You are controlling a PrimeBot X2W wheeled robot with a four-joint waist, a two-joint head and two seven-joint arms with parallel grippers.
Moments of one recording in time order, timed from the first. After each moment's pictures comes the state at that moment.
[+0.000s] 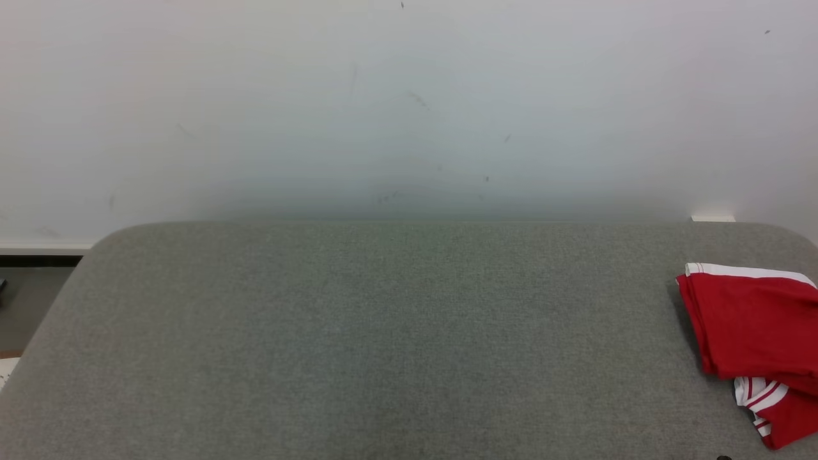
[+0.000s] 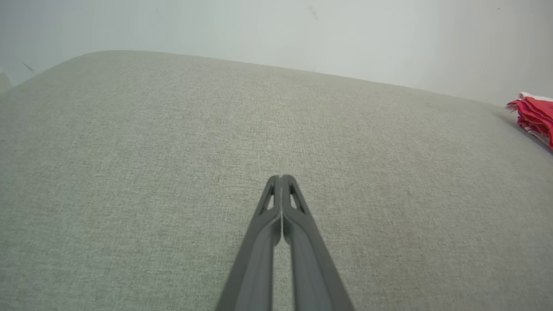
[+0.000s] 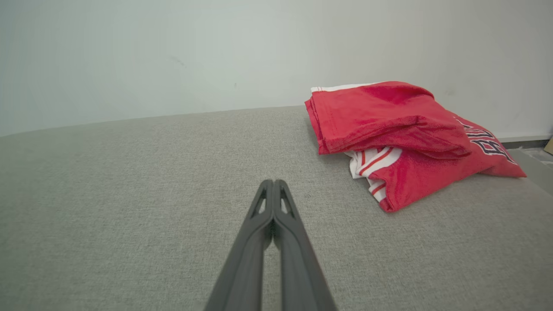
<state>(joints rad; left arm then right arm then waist) 0.18 0.05 -0.15 0.27 -0.15 0.04 -0.26 0.19 -0.03 -0.10 0.26 0.19 0.13 -0.25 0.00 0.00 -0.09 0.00</state>
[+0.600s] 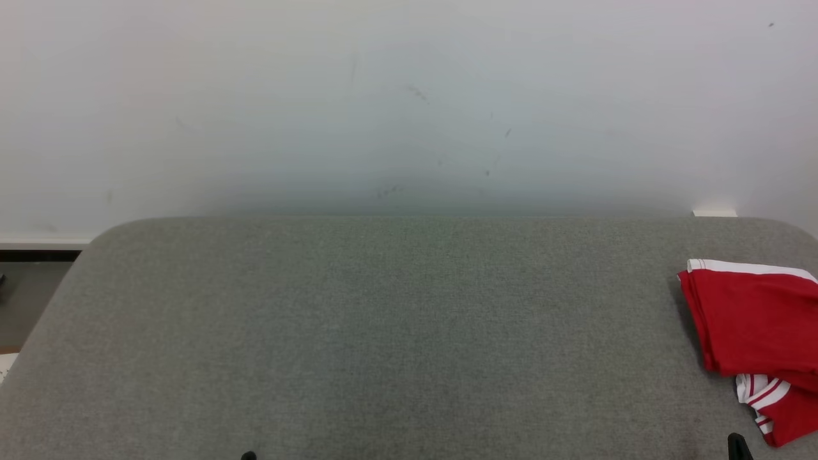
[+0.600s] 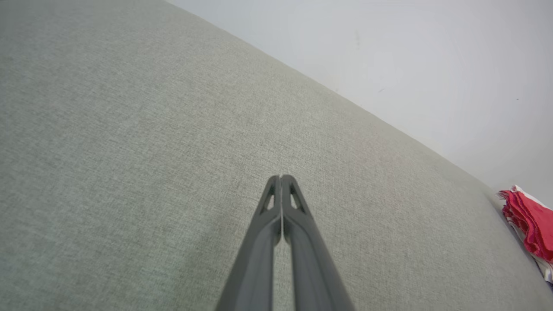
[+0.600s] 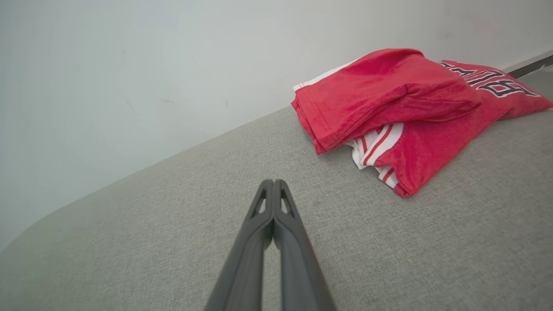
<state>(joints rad) 0.12 0.05 -0.10 0.27 -0.49 0.00 -0.17 0.13 -0.03 -0.10 0.26 0.52 0.13 -0.16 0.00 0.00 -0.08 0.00</state>
